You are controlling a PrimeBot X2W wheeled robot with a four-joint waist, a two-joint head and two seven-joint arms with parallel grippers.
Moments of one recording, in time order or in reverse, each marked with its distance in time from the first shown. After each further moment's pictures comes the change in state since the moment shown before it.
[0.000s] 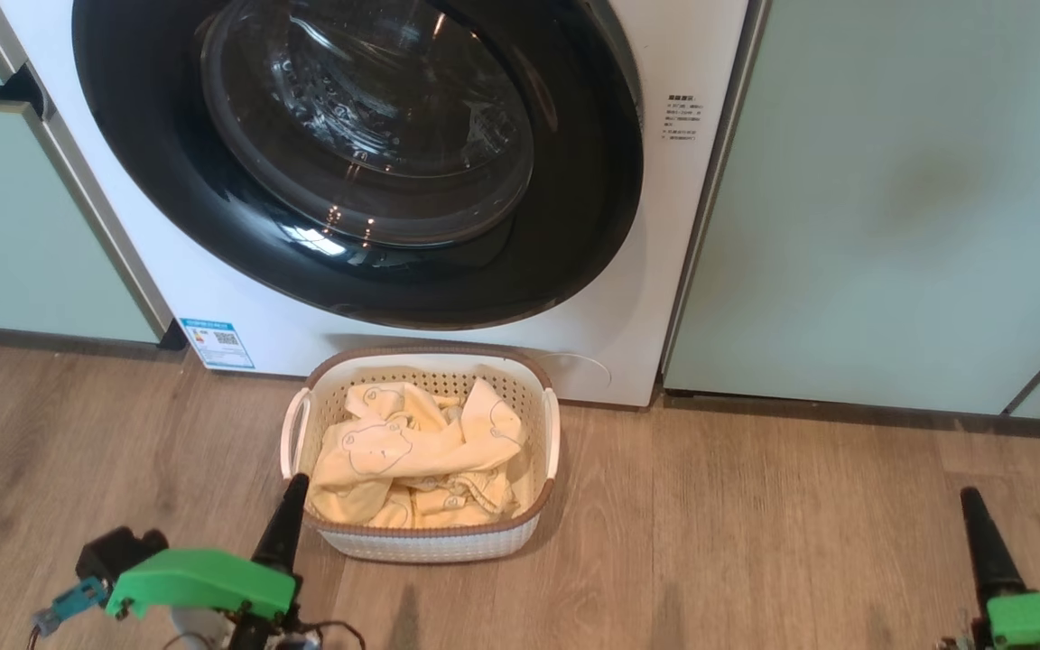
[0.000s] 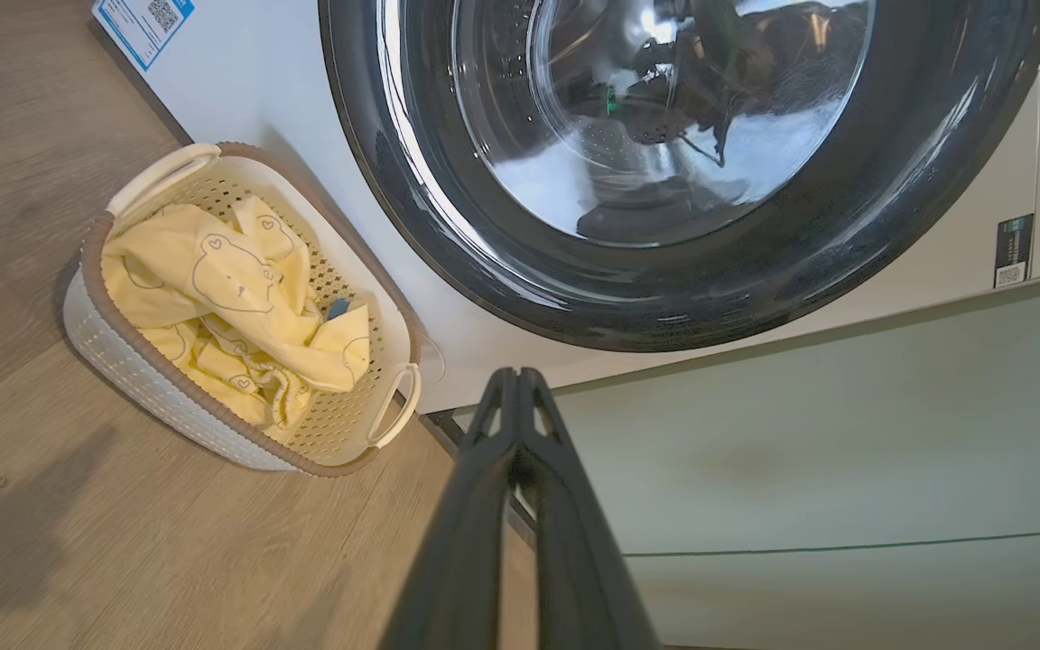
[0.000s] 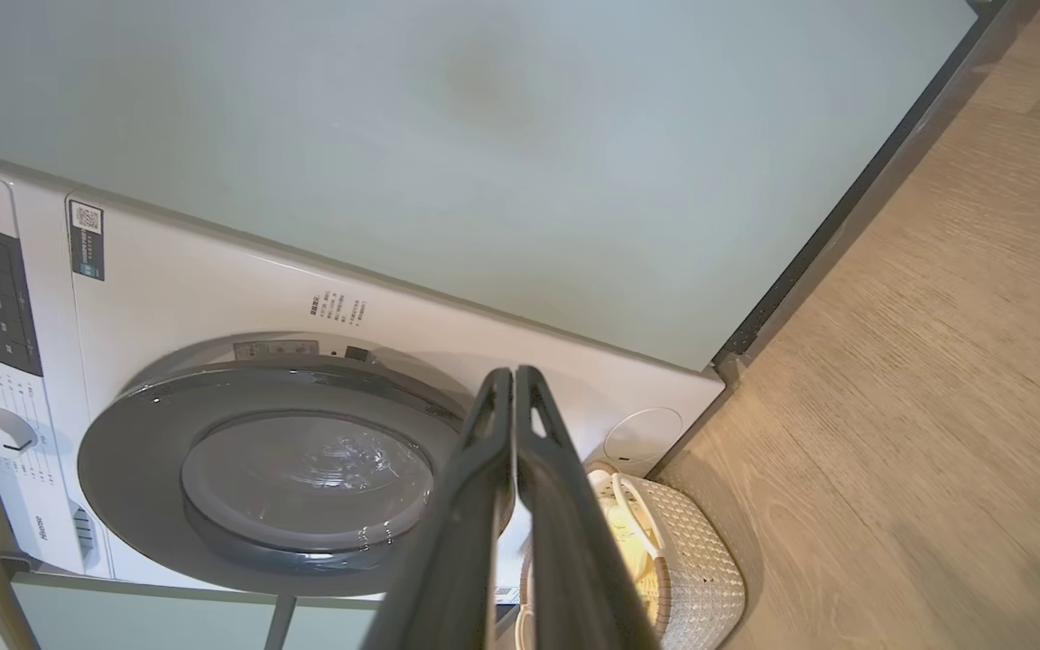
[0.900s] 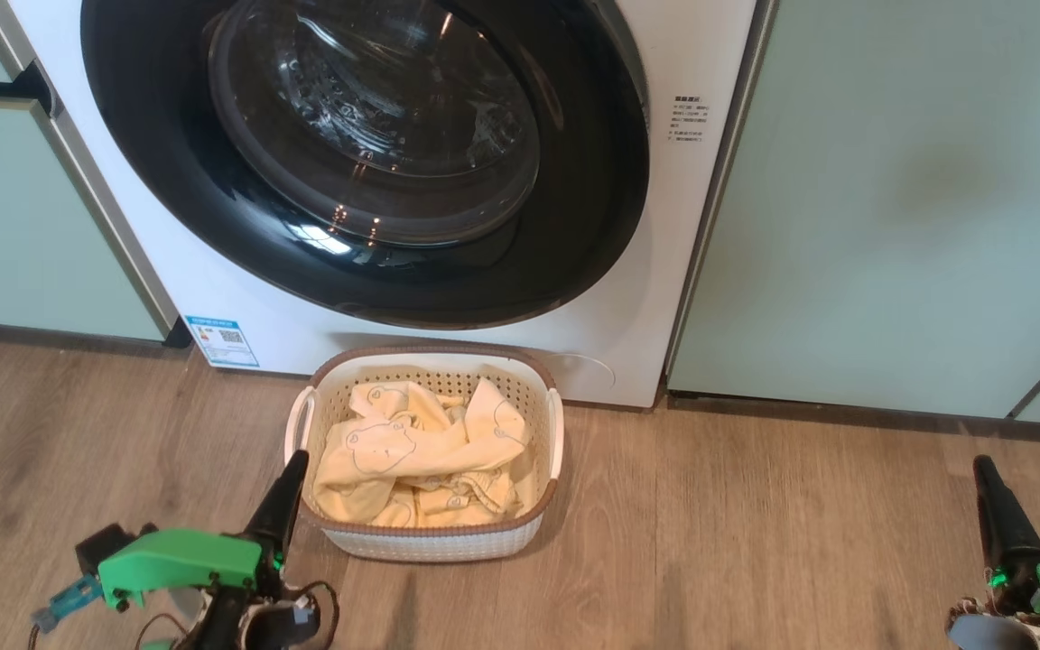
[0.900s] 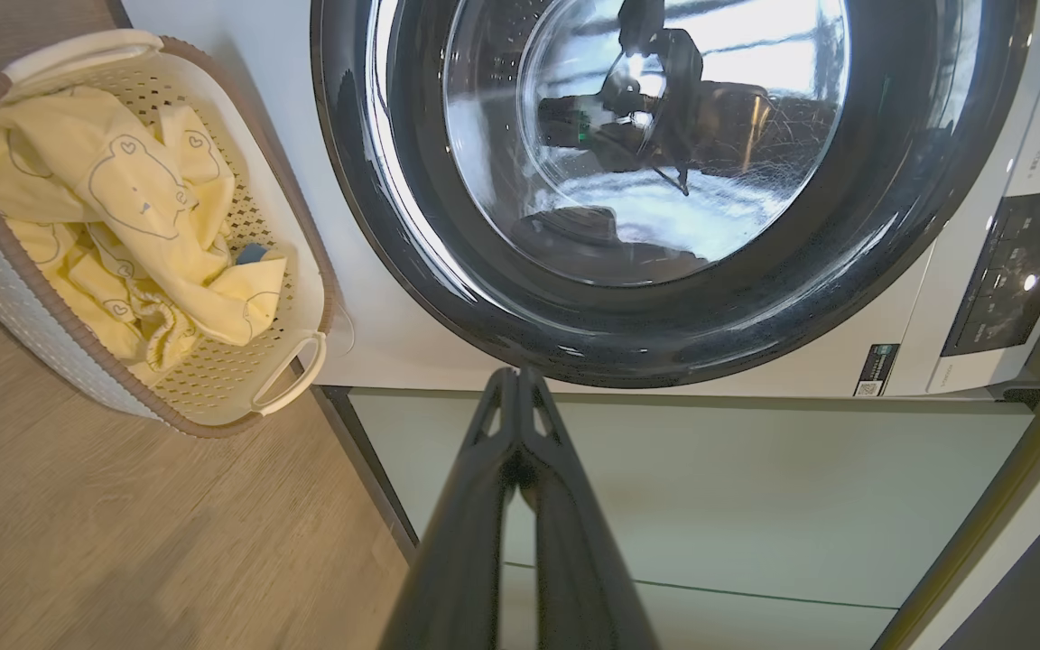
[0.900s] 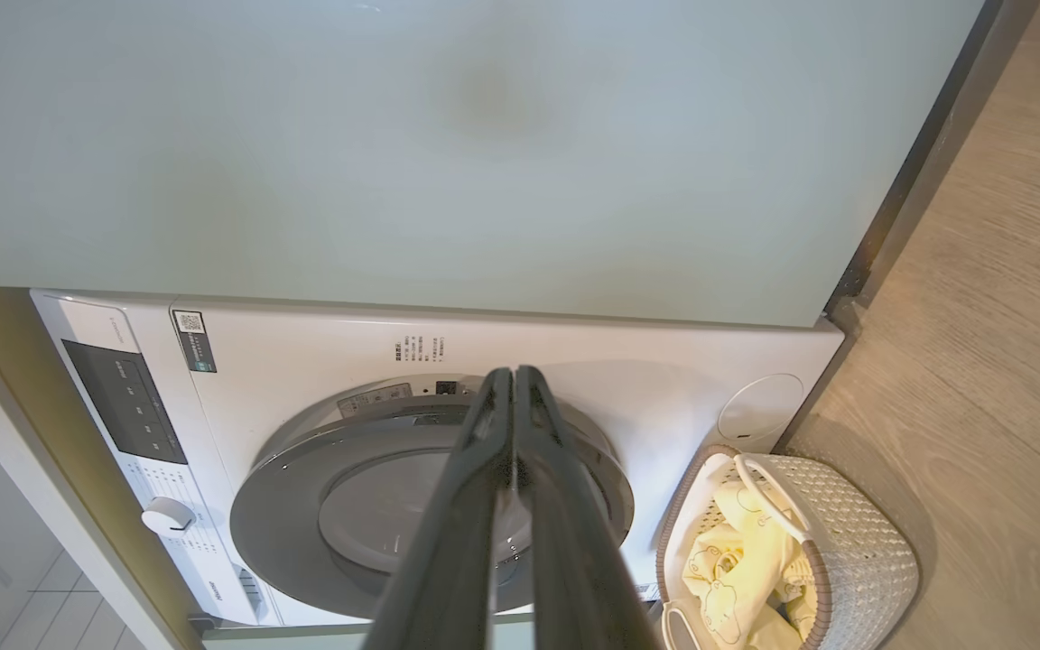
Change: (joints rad) left arm -0.056 -0.004 0.029 0.036 -0.315 -0.010 0.078; right arm -0.070 0.000 -0.042 0.029 0.285 0.000 0.079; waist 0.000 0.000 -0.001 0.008
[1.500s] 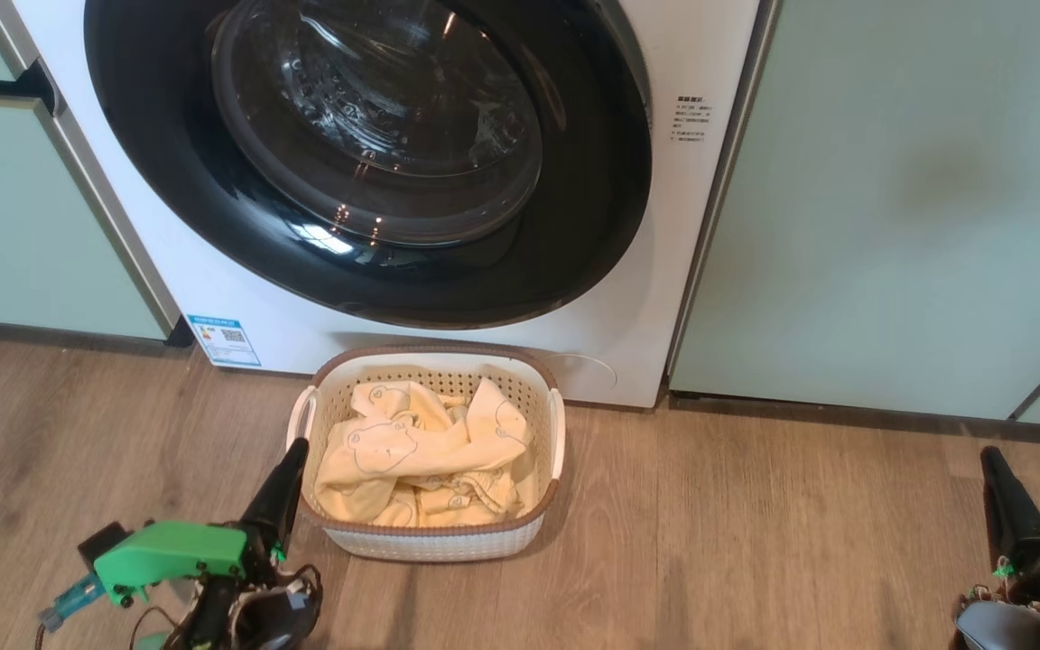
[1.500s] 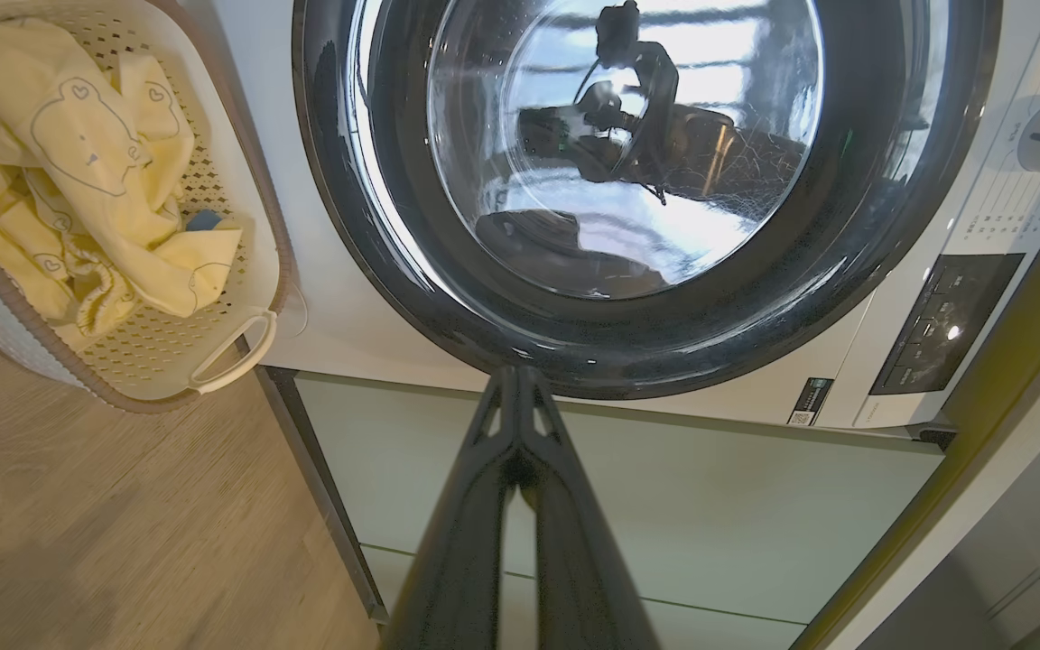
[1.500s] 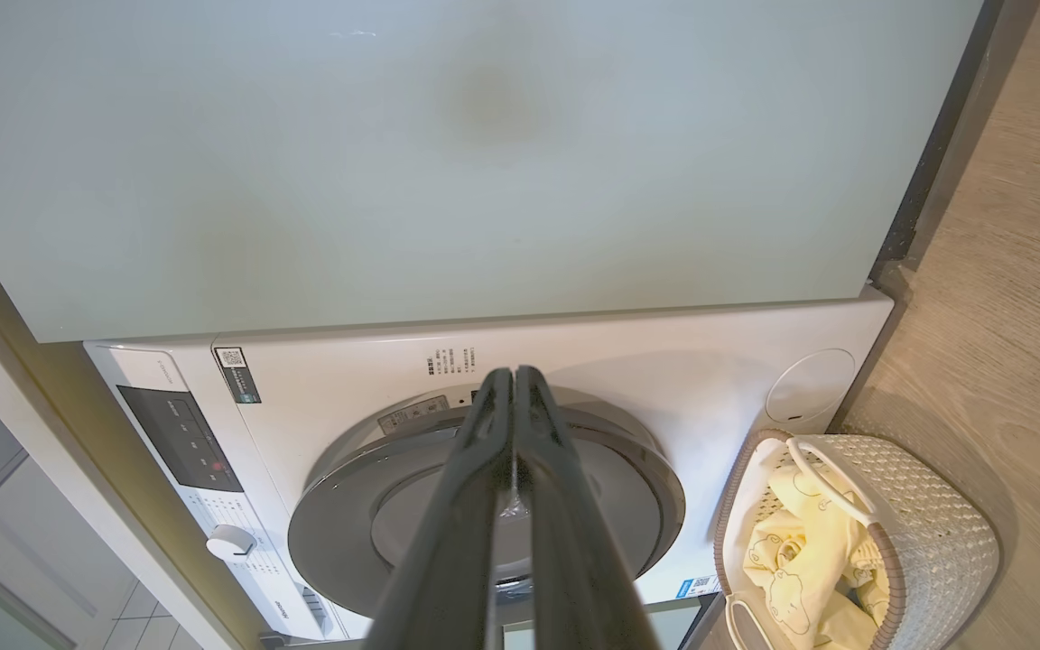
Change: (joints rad) left arm -0.022 -0.002 0.009 0.016 -0.138 -0.009 0.027; right arm -0.024 0.000 -0.023 0.022 0.121 0.000 0.034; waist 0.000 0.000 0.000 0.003
